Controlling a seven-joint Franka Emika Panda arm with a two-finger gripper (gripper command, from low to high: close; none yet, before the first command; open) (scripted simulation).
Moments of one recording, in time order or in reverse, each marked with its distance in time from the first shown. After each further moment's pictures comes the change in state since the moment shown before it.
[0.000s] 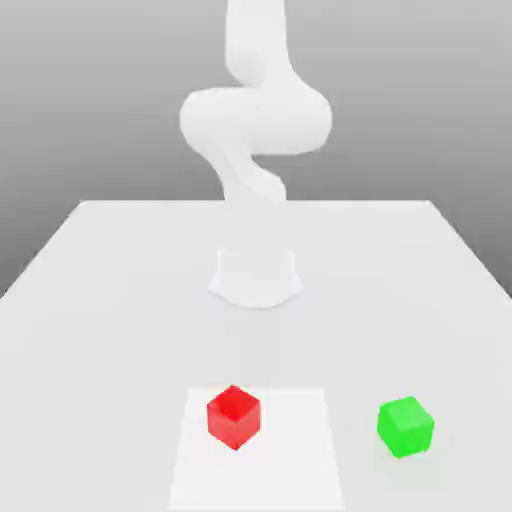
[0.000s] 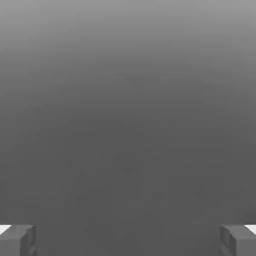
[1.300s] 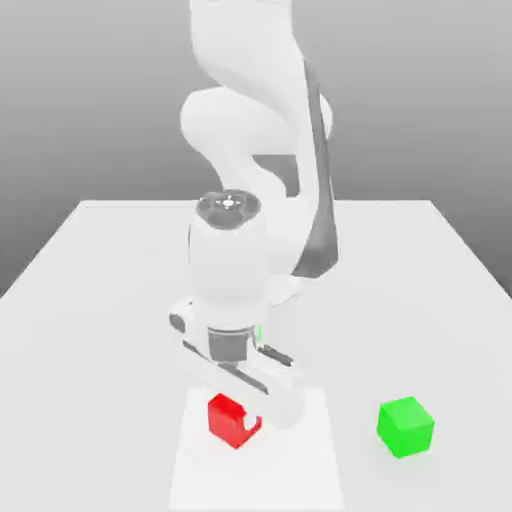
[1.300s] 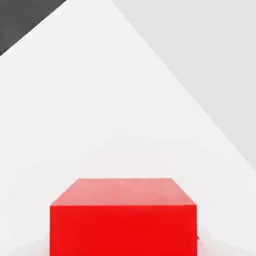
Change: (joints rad) arm -0.063 0.866 0.005 -0.405 -0.044 0.561 0.580
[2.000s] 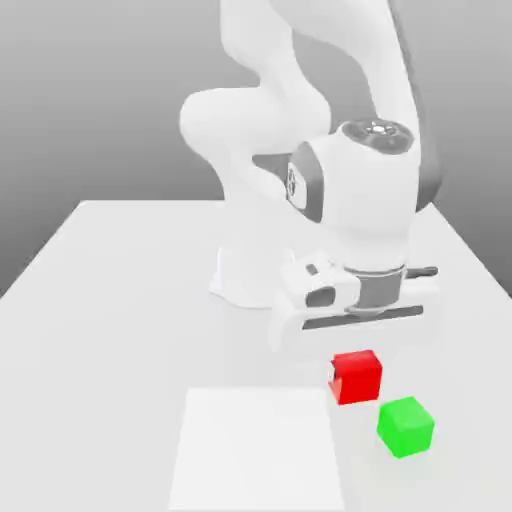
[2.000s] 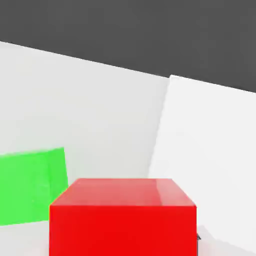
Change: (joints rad) arm 0.212 -0.141 0.222 0.095 0.002 -0.243 -0.691
